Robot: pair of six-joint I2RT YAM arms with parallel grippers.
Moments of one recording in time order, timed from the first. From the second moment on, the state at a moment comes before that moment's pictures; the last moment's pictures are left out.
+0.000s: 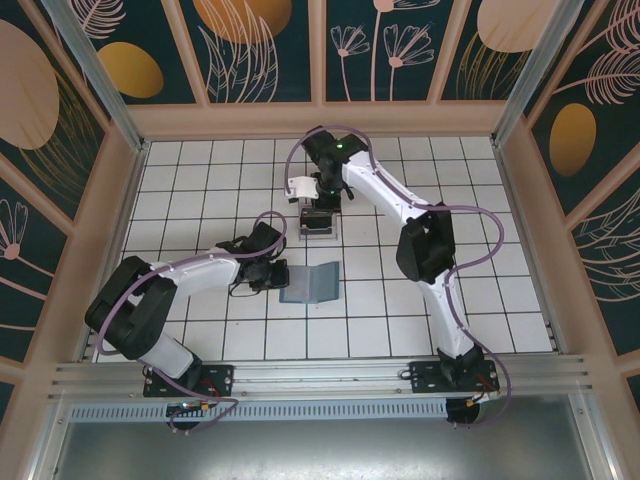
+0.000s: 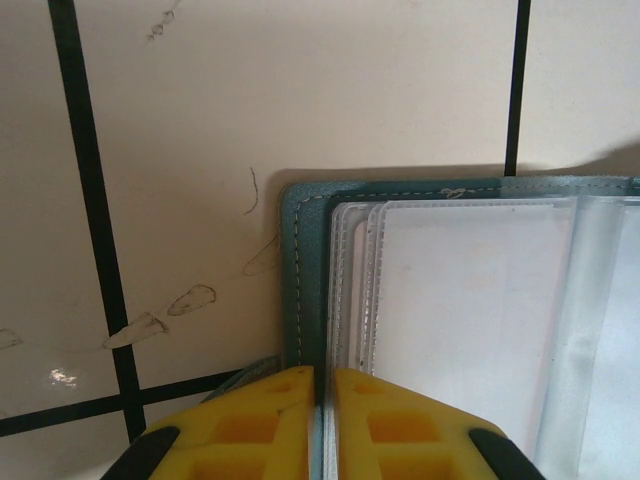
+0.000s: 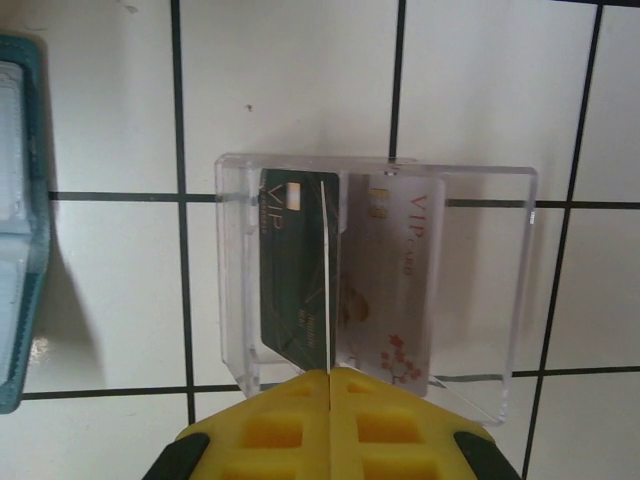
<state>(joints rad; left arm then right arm) -0.62 1.56 0.76 -0.38 0.17 -0.69 0.65 2.28 2.24 -1.25 -0.12 -1.03</state>
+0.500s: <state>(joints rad) -0.62 1.56 0.76 -0.38 0.17 -0.69 0.66 2.29 2.24 -1.26 -0.12 -1.02</state>
